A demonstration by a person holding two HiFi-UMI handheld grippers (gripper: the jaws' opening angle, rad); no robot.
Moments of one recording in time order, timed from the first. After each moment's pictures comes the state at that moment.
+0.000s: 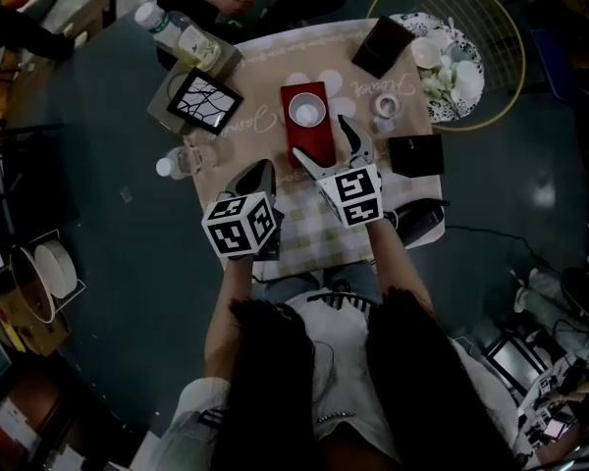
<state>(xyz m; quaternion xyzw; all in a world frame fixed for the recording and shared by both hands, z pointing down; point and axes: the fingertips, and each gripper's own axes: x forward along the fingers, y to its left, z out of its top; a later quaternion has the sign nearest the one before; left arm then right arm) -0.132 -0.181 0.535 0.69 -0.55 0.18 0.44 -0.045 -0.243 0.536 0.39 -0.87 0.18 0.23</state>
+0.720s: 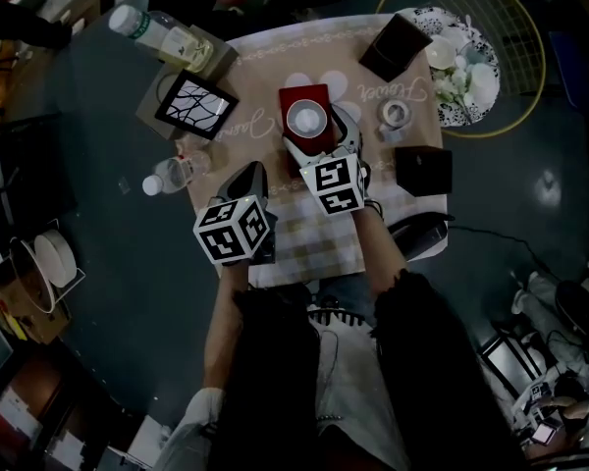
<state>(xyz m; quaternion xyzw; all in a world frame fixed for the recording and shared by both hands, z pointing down) -0.146 -0.198 0.568 0.65 -0.58 0.19 0.46 -0.064 -0.285 0.594 0.38 -0.87 0.15 0.27</state>
